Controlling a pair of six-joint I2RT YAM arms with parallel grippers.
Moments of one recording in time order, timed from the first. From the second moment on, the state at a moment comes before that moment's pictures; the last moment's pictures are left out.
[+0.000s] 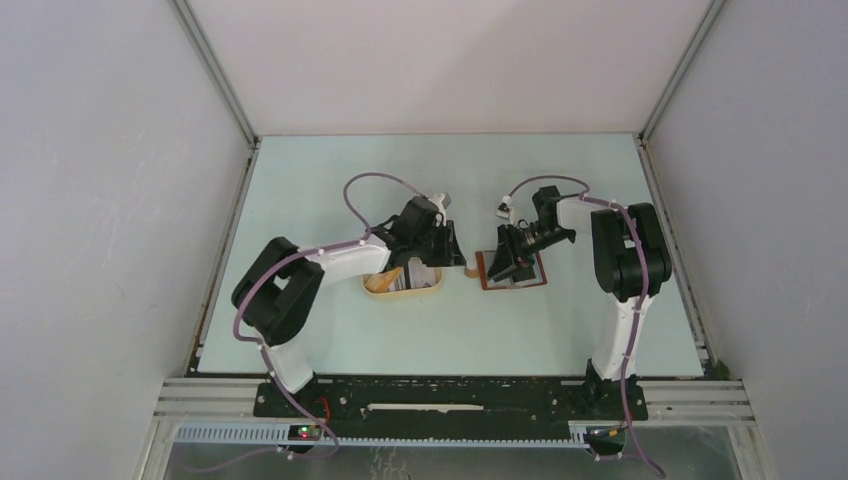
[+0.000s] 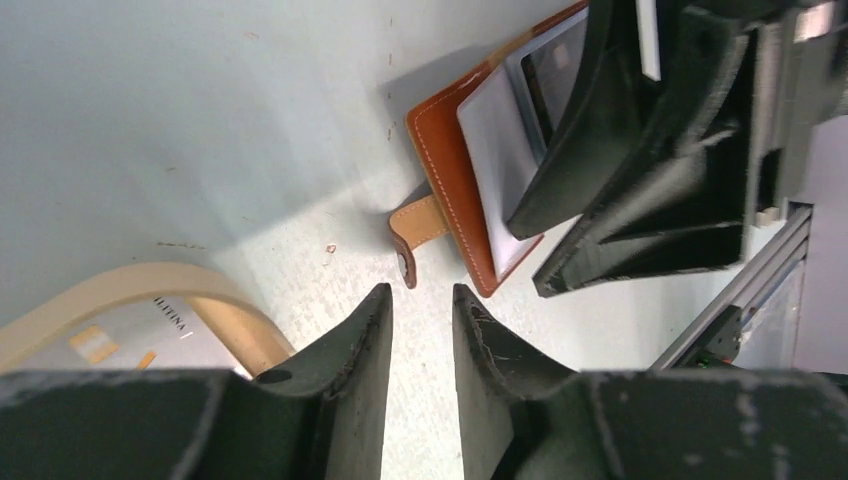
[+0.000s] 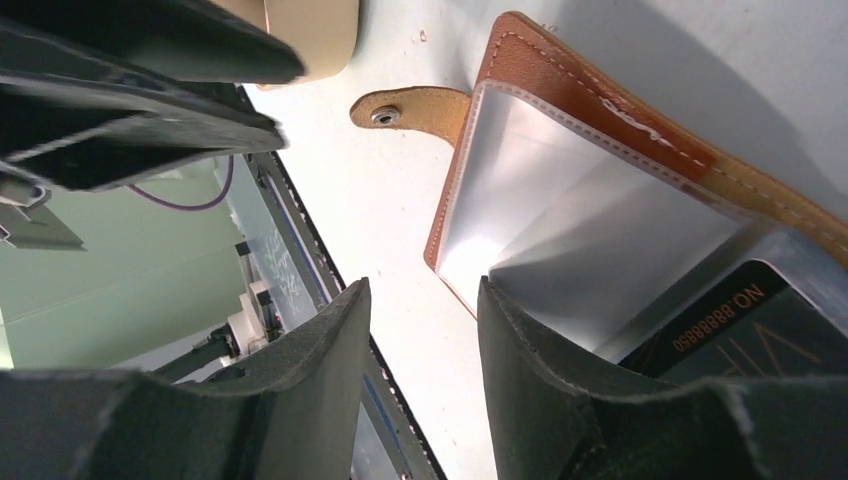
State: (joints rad) left arm -0.70 1.79 1.06 -0.03 0.24 -0.65; right arm 0.18 2.02 1.22 -0.74 -1.00 -0.16
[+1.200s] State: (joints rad) left arm -0.74 2.00 1.18 0.16 0.42 -0.77; right arm 0.16 2.04 1.22 -0.72 -0.85 -0.13
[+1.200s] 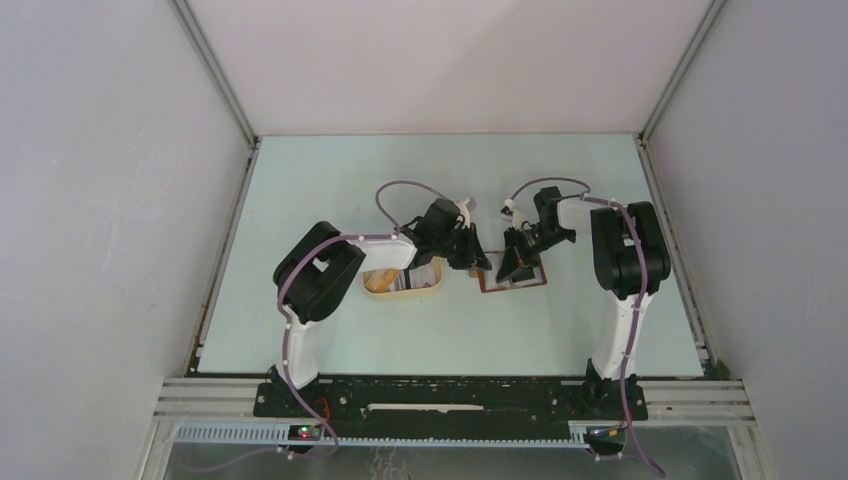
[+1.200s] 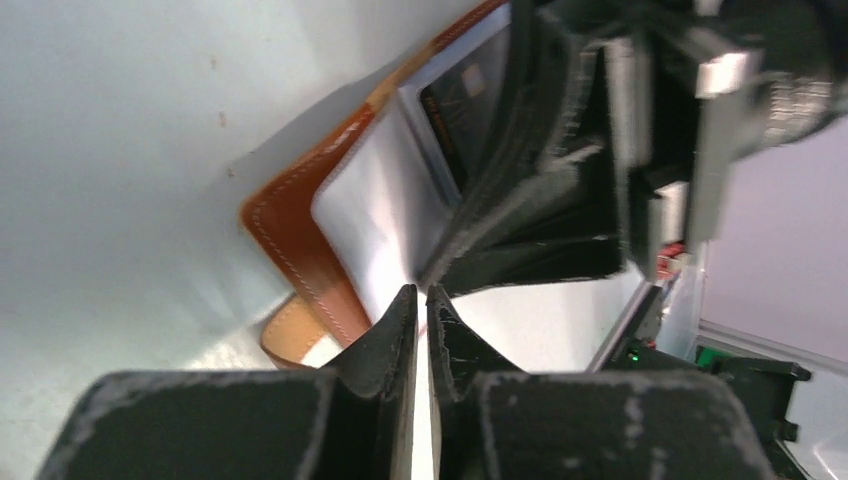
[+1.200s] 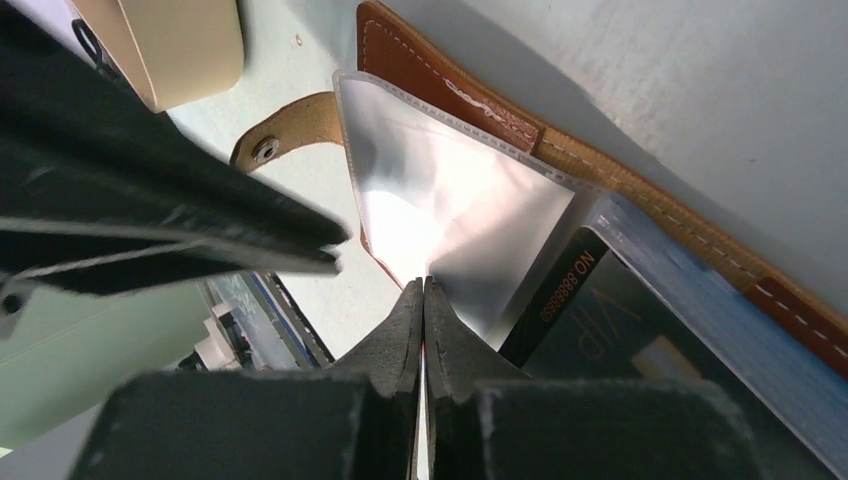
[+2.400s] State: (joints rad) left arm -0.75 2.05 1.22 0.06 0.38 -0.72; right arm -0.03 1.92 1.22 -0.73 -0.72 -0.22
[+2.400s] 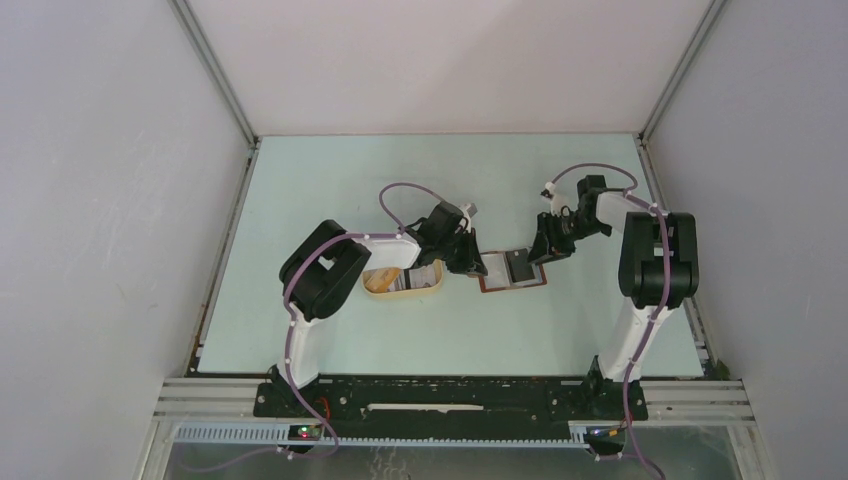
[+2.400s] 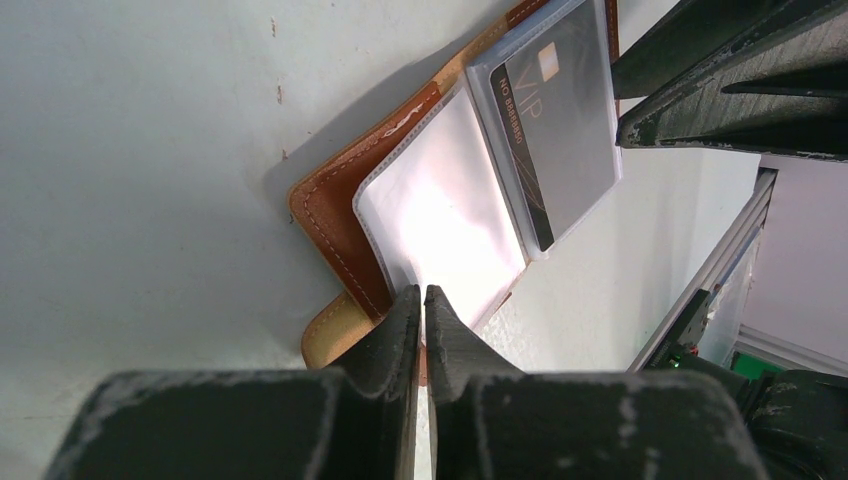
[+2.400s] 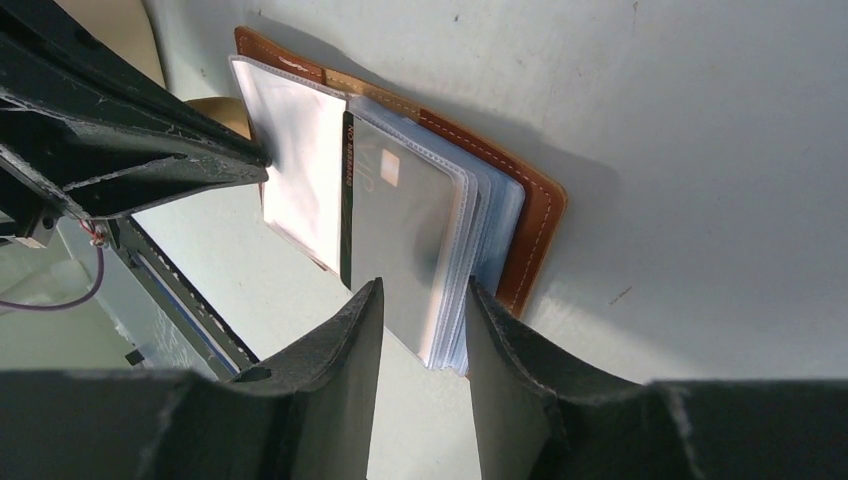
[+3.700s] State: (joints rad) left arm -0.74 2.03 1.18 0.12 0.40 -0.75; right arm 0.12 1.99 1.22 -0.81 -1.08 -0.23
